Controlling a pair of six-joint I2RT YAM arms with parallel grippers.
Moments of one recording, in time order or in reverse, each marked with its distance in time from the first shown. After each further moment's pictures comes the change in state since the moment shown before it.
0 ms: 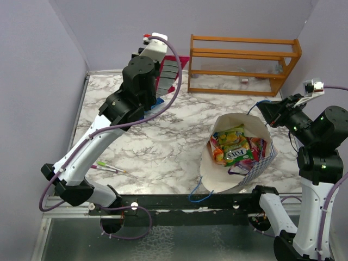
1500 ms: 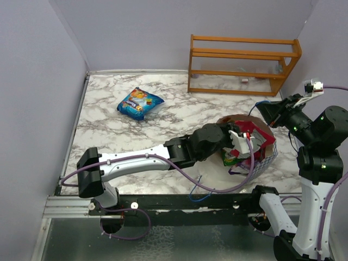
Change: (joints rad) left arm -0.537 0.182 -0.385 0.483 0.481 0.454; right arm 0.000 0.000 0.000 0.002 -0.030 0.012
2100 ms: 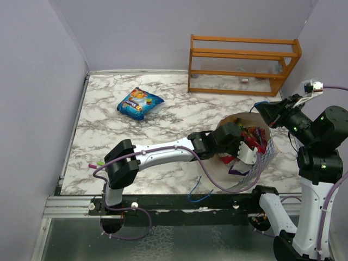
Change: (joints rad) left arm 0.078 0.298 0.163 -0.232 0.357 0.172; right arm -0.001 0.000 -0.002 0.005 -0.027 0.015
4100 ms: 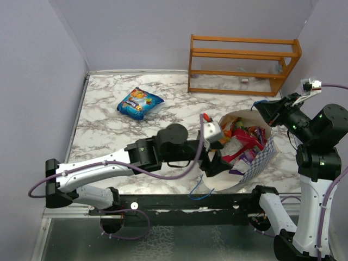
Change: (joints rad) left arm -0.061 -0.633 -0.296 0.021 0.140 -1.129; right arm 0.000 0.012 -0.016 0.023 -0.001 0.006
